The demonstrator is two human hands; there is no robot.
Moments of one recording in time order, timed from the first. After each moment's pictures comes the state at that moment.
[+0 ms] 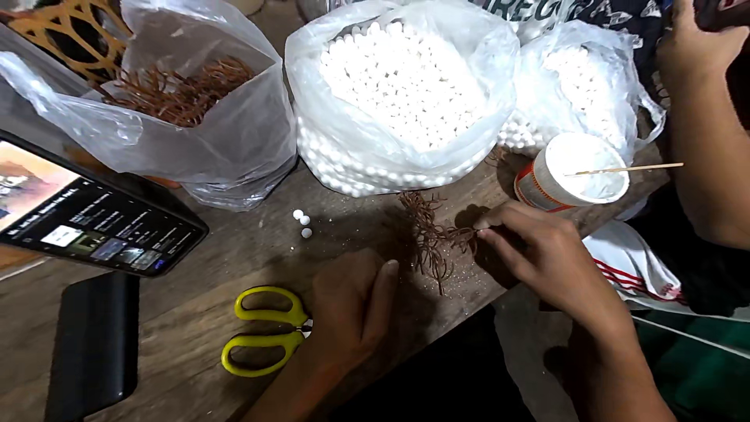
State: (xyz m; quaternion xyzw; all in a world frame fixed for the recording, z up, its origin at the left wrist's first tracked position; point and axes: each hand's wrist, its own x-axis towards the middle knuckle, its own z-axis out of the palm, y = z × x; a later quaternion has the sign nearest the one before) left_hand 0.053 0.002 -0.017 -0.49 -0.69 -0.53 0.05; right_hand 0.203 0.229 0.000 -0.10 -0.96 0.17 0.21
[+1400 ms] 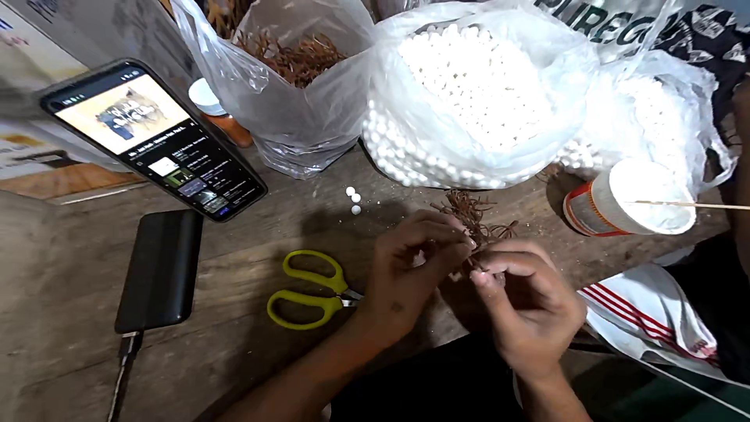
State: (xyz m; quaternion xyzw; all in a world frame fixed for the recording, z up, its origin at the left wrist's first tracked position) left_hand 0.062 0.010 -0.011 -0.35 -0.49 -0.78 -0.18; right_hand 0.167 0.128 -0.014 -0.01 -0.78 0.46 0.43
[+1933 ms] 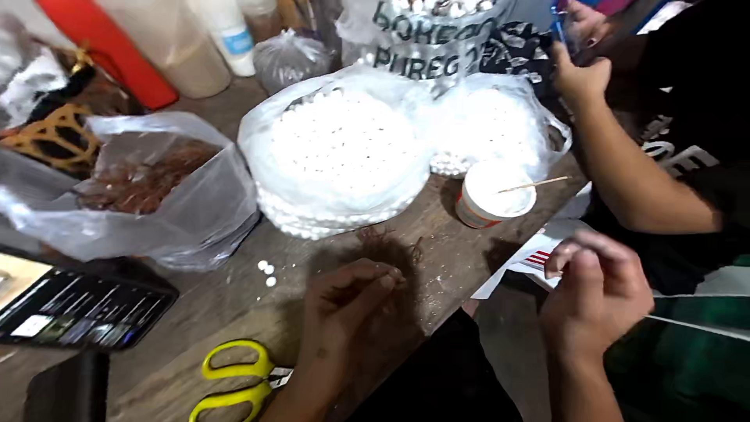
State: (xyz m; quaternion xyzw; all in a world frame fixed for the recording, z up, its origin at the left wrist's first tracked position) left_hand 0.071 0.045 0.025 -0.36 -0.50 -0.73 -0.30; right_hand 0.269 0.235 -0.013 -0.21 -0.69 0.35 0.60
